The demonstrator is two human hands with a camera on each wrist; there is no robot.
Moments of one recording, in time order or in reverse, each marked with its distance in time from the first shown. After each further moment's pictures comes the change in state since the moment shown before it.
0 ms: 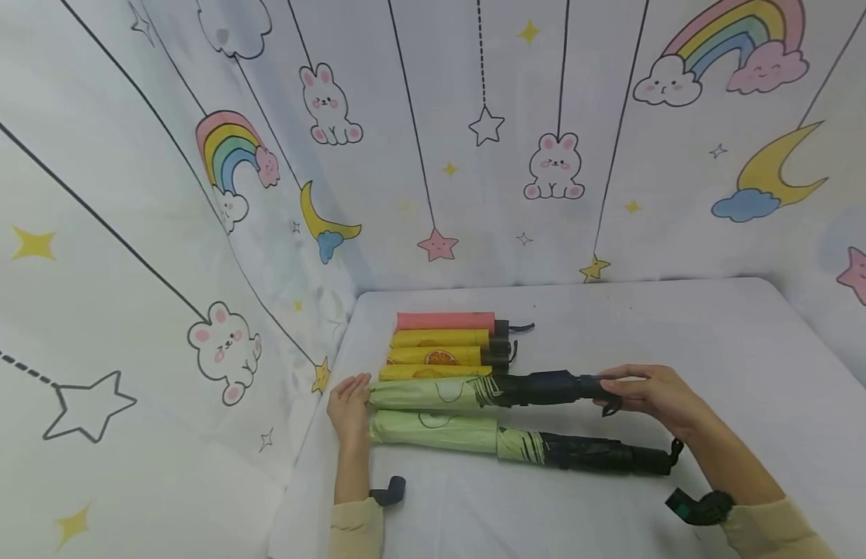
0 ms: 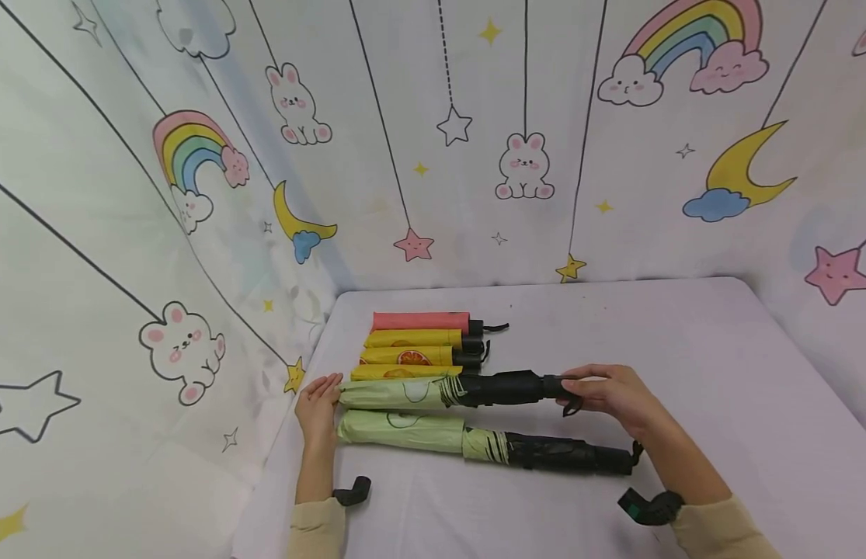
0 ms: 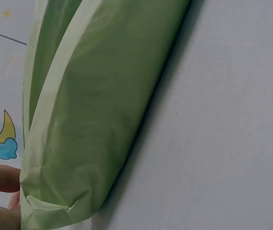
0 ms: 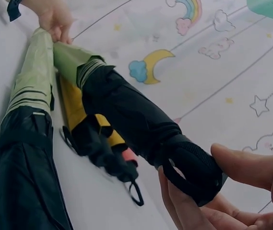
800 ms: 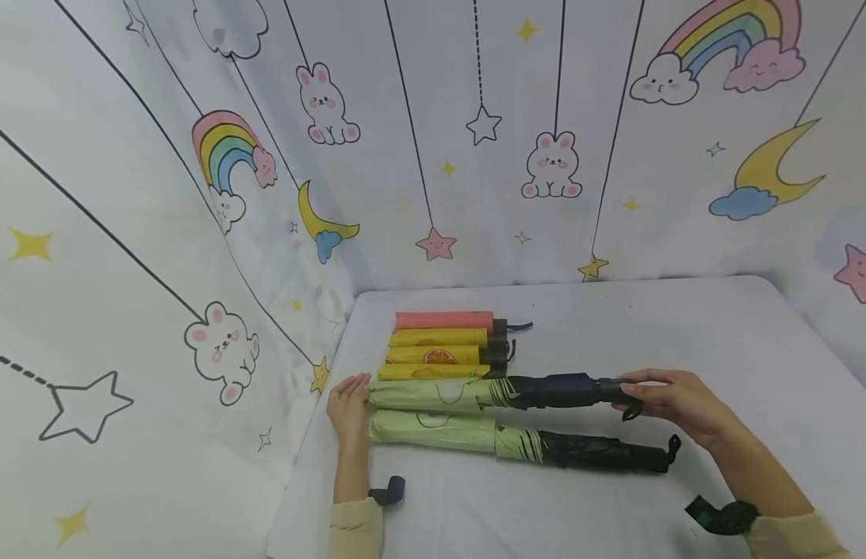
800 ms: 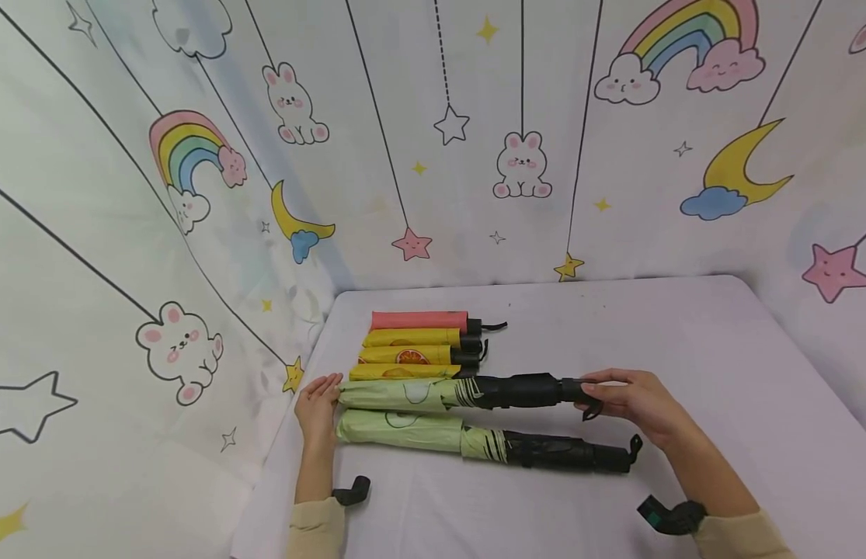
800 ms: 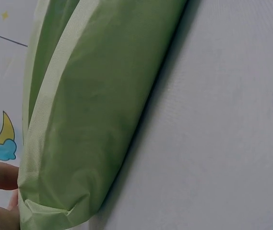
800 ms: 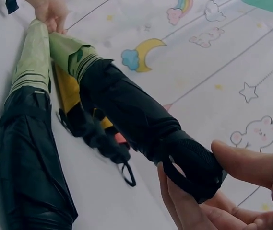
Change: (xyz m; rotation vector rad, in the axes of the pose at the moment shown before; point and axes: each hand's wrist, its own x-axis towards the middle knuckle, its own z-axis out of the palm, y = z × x) left_hand 0.000 -0.001 0.001 0.037 -0.002 -0.020; right_hand -0.017 0.013 -0.026 0.025 0.002 0.009
